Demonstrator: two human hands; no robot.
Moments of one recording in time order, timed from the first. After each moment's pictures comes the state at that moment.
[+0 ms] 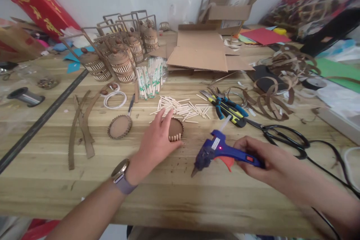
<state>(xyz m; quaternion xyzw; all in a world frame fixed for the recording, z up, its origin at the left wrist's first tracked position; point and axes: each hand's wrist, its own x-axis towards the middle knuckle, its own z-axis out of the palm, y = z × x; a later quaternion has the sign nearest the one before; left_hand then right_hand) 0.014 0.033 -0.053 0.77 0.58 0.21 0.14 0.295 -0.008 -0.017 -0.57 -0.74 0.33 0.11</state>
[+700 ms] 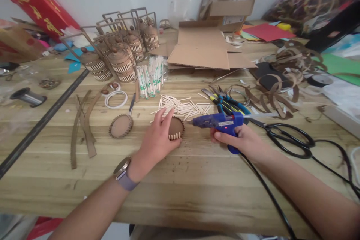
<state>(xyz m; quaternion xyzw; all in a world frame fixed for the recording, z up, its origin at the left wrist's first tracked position) 0.012 0.035 -0.057 0.79 0.58 0.20 0.10 0.257 0.035 -0.032 -0.53 -0.58 0.55 0.30</state>
